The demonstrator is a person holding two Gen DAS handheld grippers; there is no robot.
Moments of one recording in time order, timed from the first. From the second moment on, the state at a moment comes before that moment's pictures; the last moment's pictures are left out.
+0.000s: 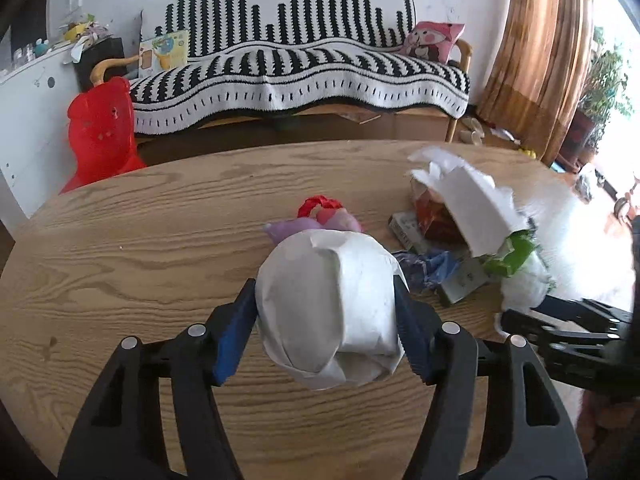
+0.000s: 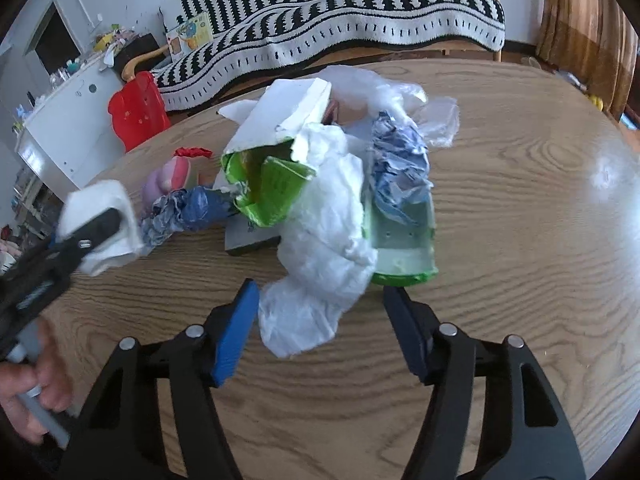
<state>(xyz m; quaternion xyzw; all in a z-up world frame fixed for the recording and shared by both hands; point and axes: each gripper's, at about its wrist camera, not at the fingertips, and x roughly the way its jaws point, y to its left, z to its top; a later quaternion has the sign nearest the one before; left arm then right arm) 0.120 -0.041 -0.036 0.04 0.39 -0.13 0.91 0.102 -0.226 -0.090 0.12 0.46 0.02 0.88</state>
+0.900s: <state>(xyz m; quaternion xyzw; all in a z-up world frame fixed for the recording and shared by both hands) 0.005 -0.249 0.017 0.06 0.34 -0.30 0.89 -0.130 -0.440 -0.007 0.17 0.37 -0.15 0.90</state>
